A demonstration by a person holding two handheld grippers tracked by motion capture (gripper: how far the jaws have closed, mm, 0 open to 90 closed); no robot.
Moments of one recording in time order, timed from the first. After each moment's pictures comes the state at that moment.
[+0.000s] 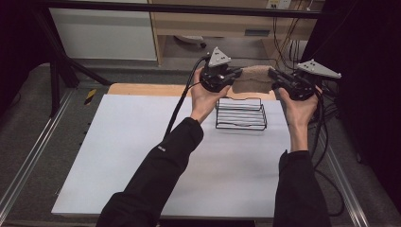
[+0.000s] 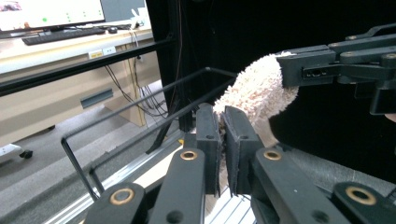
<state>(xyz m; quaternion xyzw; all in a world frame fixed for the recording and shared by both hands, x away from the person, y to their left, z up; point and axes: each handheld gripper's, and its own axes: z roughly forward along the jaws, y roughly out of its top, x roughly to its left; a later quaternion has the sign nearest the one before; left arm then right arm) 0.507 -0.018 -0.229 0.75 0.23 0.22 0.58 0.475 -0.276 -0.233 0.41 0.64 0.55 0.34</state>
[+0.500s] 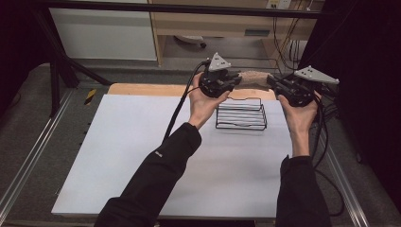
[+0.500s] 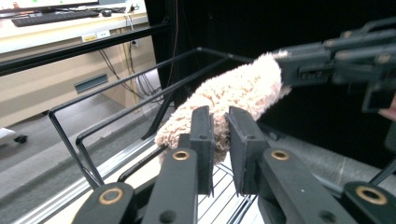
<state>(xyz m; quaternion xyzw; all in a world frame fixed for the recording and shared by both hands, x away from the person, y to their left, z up) 0.499 -0.013 -0.227 0.76 0.25 0.20 0.57 0.467 -0.276 -0.245 0.40 0.66 0.54 0.33</state>
